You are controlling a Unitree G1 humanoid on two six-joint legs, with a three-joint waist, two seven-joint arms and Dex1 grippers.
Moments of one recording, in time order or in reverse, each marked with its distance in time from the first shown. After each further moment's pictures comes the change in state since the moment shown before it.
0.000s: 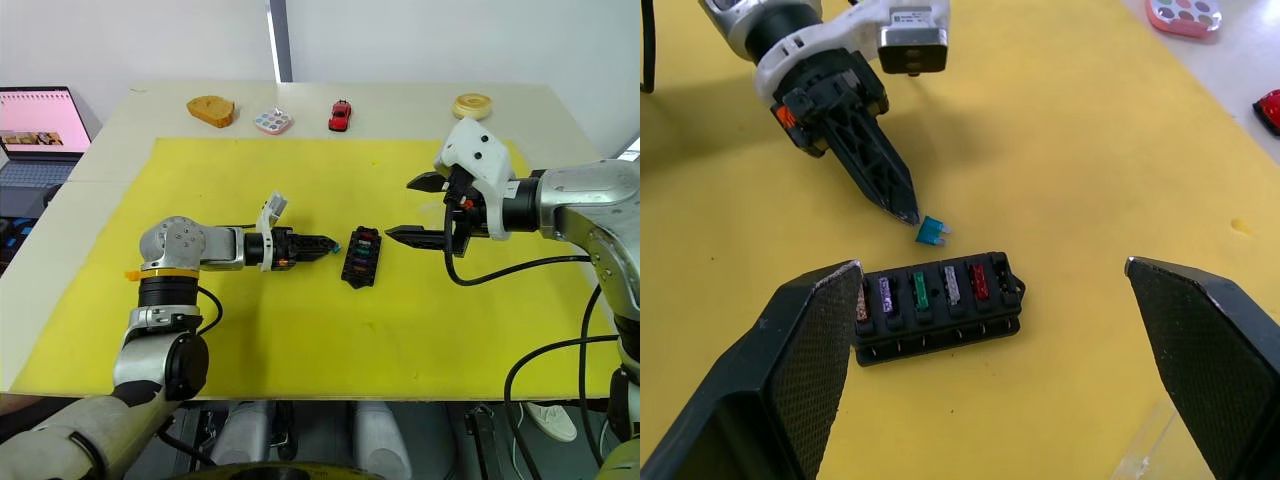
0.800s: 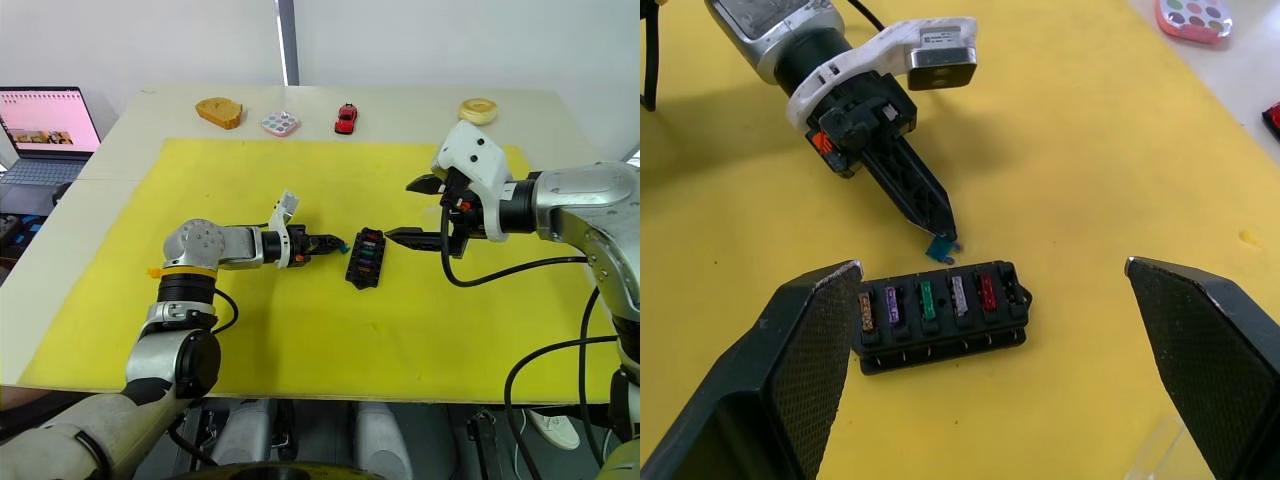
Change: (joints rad) left arm -0.029 -0.057 0.014 0.121 -0.001 -0.147 0.093; right arm 0.000 -0.006 0.016 -0.001 0.000 0.000 -0.012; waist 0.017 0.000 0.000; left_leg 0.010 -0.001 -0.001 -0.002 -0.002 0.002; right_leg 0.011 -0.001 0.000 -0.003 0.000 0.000
